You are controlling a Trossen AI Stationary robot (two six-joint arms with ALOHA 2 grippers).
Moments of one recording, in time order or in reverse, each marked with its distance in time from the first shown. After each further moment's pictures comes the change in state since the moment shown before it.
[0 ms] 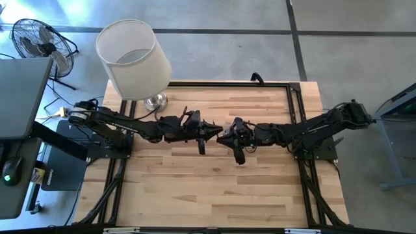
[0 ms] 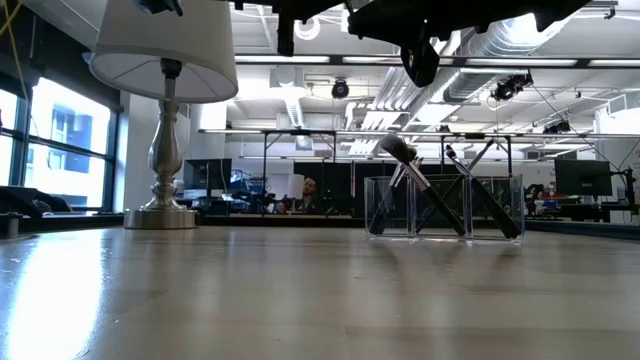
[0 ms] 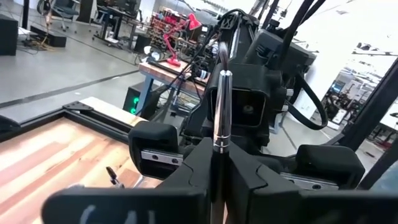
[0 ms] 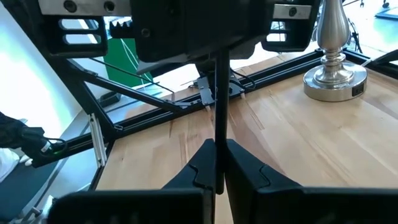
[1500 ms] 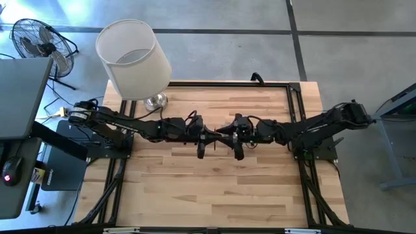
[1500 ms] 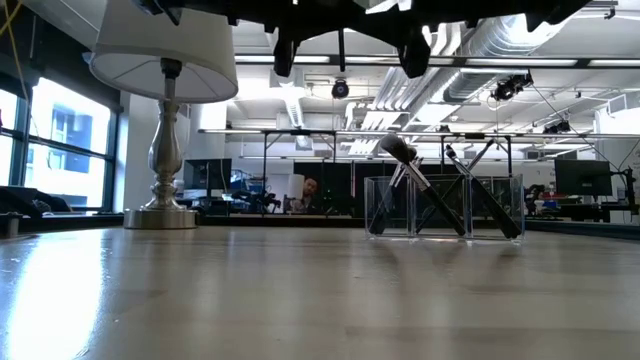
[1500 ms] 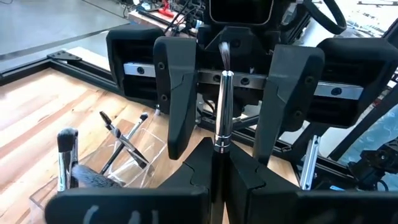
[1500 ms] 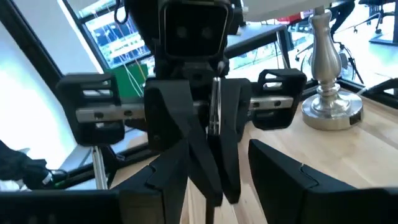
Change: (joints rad) left arm 0.000 0.000 0.000 -0.183 0.121 -0.036; right arm -0.036 0.007 0.000 0.120 0.008 -0.010
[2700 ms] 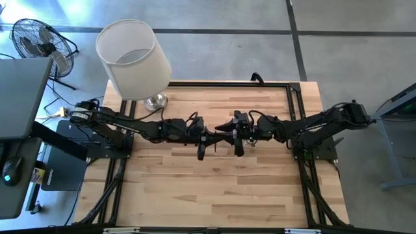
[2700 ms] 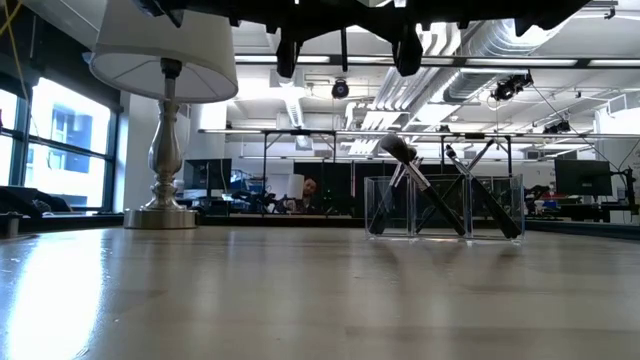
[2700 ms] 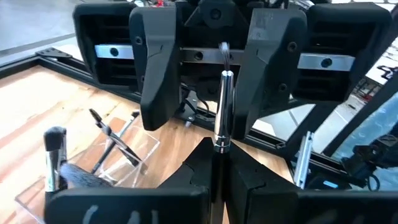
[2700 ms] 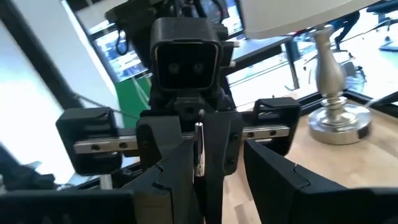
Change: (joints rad) left arm -0.001 0.015 0.000 0.018 0.017 0.000; right arm -0.043 0.005 0.000 0.069 -0.061 0.011
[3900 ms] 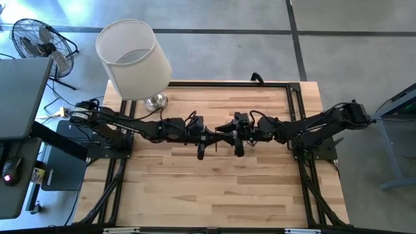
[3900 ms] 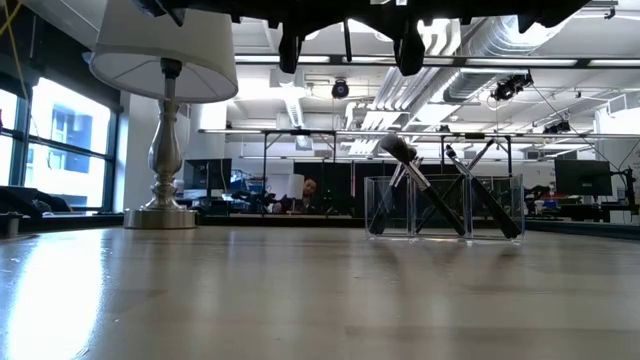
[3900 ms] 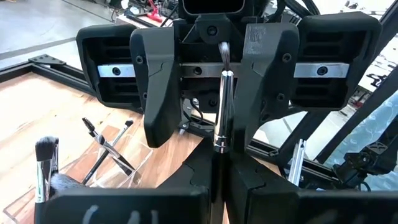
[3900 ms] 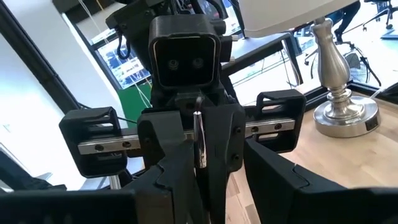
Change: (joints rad) left arm 0.000 -0.001 0.000 0.037 0.013 -0.008; right arm 0.016 0.000 0.002 0.007 0.027 0.069
